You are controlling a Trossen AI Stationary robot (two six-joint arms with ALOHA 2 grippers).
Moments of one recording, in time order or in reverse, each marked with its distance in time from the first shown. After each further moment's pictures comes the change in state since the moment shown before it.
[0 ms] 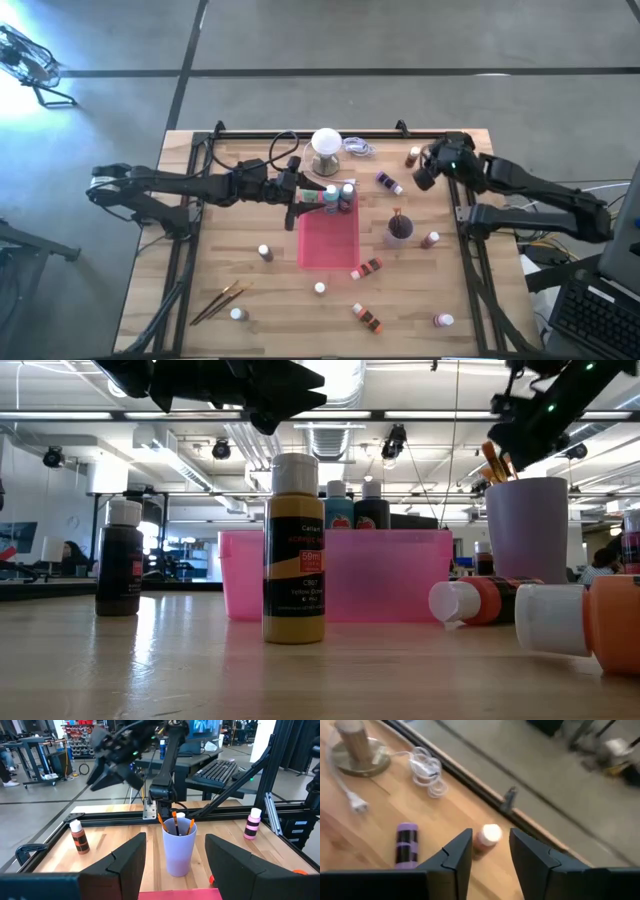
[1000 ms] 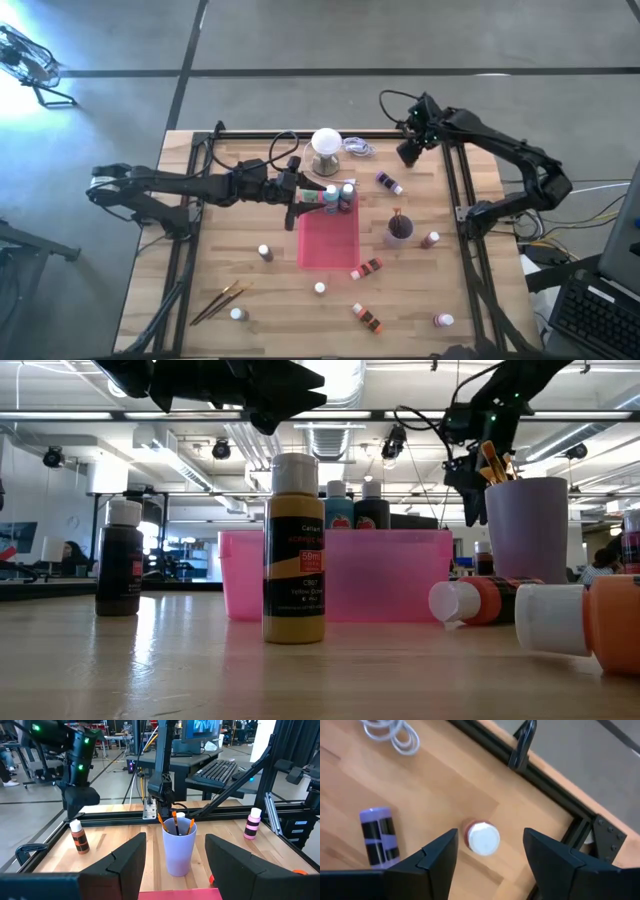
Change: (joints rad) left arm 0.000 0.000 0.000 -0.001 0.000 0.000; right arm -0.408 0.616 0.350 -0.172 -0.355 -0.062
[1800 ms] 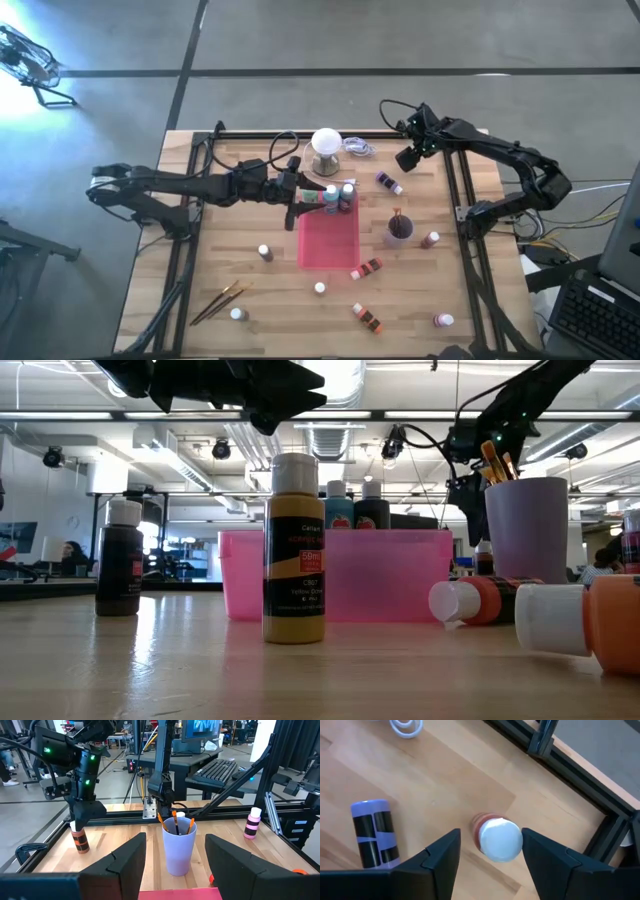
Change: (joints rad) left arm 0.000 0.000 0.000 -0.003 0.000 0.000; right arm -0.011 0.004 -0.145 0.147 -0.052 0.000
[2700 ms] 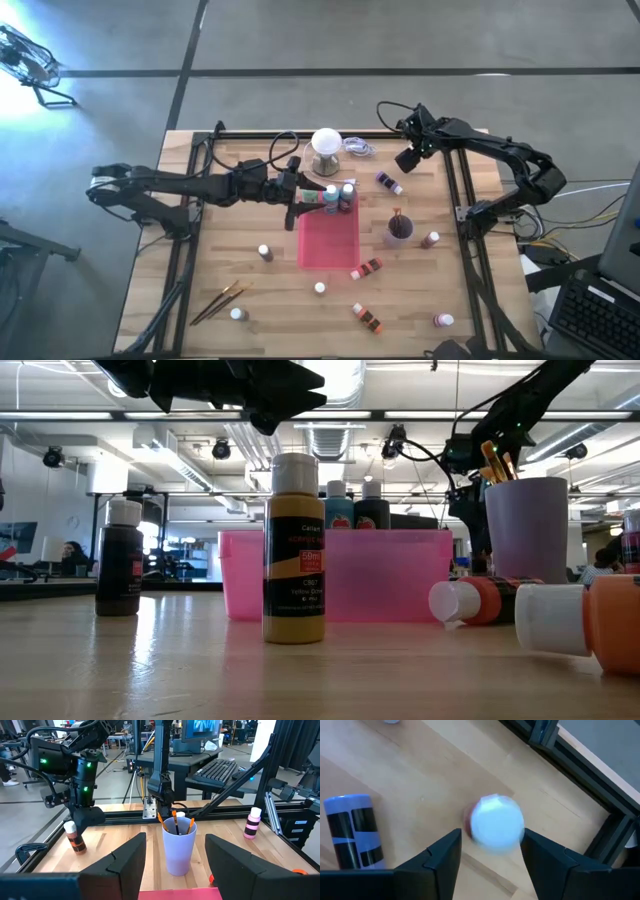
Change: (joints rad) left arm 0.000 0.000 0.000 0.000 0.000 0.000; right arm -0.017 0.062 -0.003 0.015 0.008 -0.029
